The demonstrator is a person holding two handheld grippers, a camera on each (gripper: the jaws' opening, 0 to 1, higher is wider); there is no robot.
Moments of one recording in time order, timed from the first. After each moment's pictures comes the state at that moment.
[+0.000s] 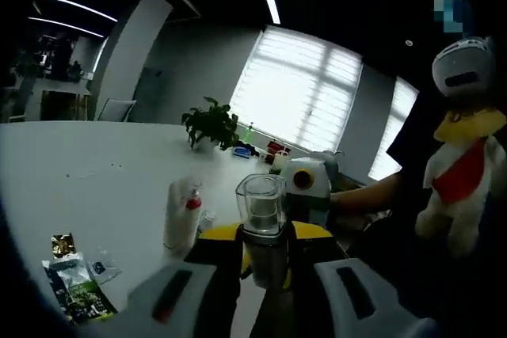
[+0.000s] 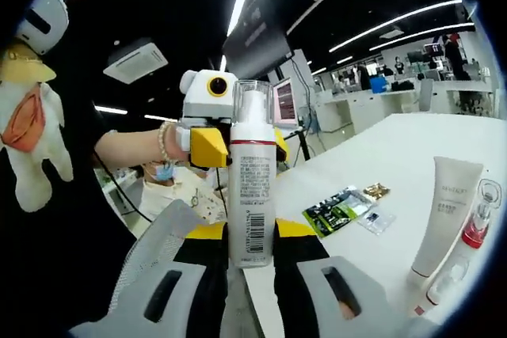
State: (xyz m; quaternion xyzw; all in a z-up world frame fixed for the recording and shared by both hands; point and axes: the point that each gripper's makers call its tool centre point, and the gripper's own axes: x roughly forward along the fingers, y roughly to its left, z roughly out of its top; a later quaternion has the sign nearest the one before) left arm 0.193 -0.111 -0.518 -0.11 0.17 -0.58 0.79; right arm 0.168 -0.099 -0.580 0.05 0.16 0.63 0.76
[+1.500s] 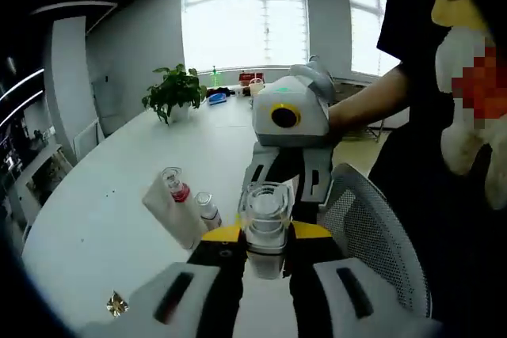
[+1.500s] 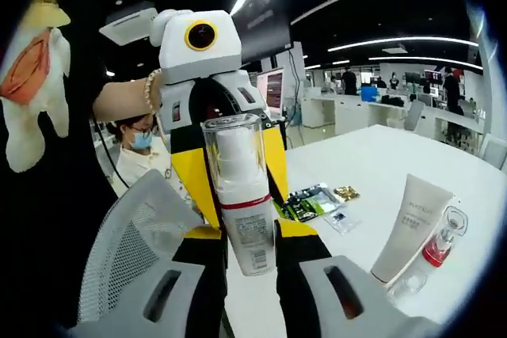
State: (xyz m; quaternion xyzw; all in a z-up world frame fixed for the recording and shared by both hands) left arm 0.179 -0.160 -0.554 0.19 0.18 -0.64 0.72; right arm 0.178 -0.122 -0.594 -0.06 0.15 0.59 0.79
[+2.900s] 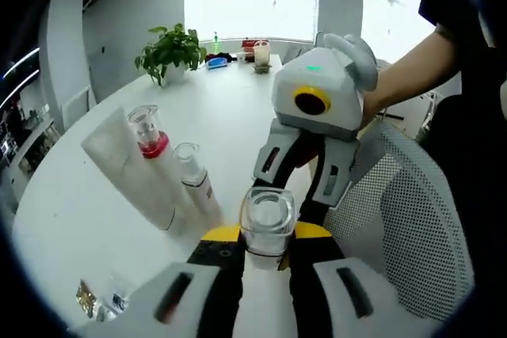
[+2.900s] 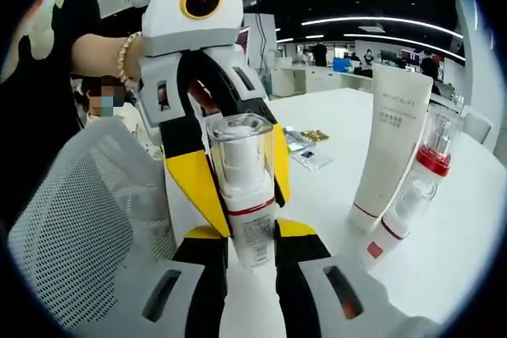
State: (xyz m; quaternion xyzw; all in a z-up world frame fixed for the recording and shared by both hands) left arm 0.205 -0.186 -0.666 0.21 0.26 -0.62 0.71; right arm 0.200 -0.161 -0.699 -0.11 0.22 0.52 0.82
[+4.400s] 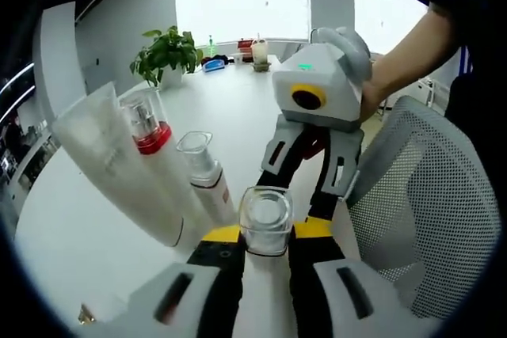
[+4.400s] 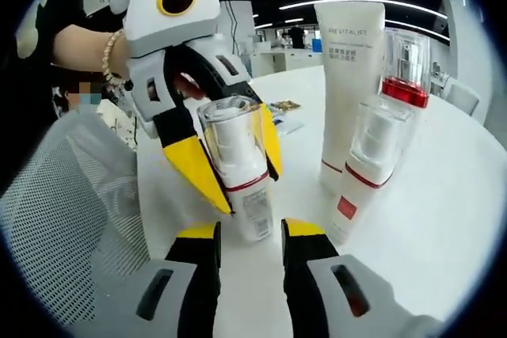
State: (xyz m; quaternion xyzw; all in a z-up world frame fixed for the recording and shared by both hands) left arm 0.234 -0.209 -0.689 0.22 0.22 -0.63 0.71; right arm 0.222 -0.199 -0.739 -0.10 0.28 0.47 0.83
